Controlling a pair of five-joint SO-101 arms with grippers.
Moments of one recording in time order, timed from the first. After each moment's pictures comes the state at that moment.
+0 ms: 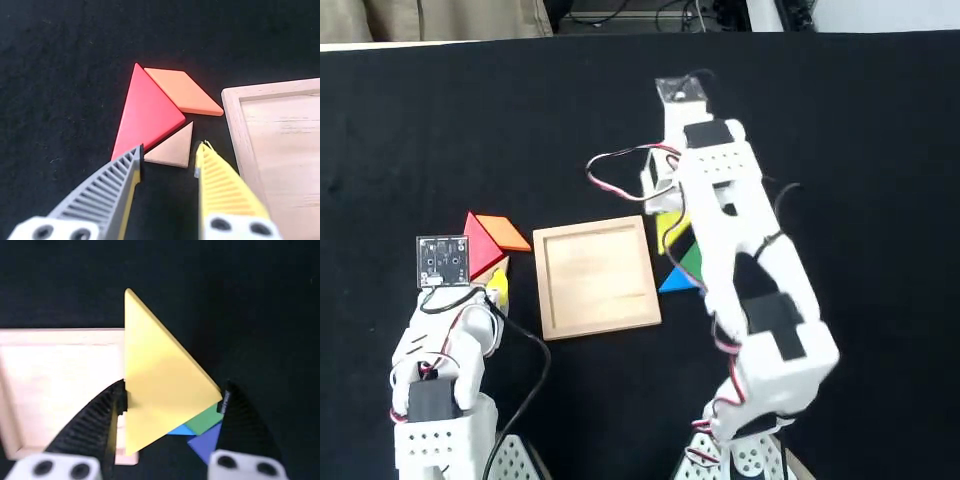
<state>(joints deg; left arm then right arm) -10.4 -103.9 96.2 55.7 -4.3 -16.0 10.5 -1.5 78.7 -6.3</state>
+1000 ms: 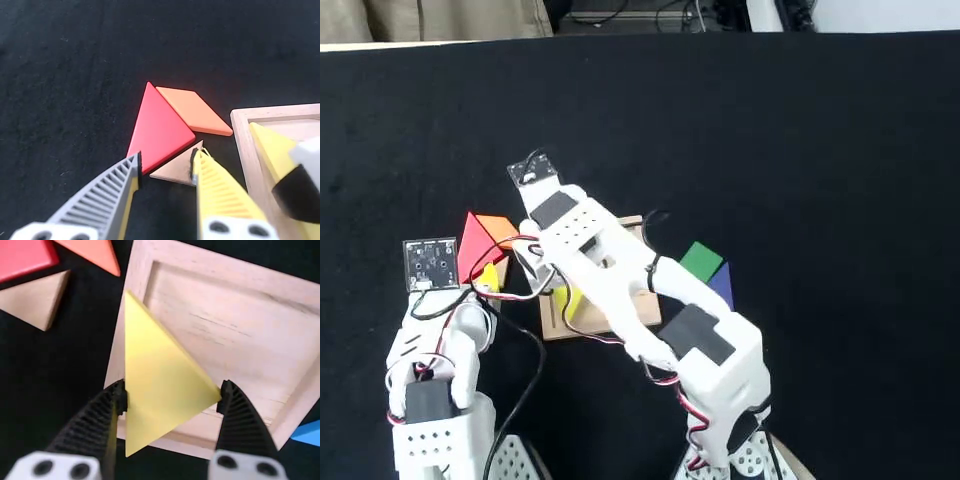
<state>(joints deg) -13.1 -103.9 96.2 53.7 -3.9 -43.9 21.8 0.9 73.9 -20.3</state>
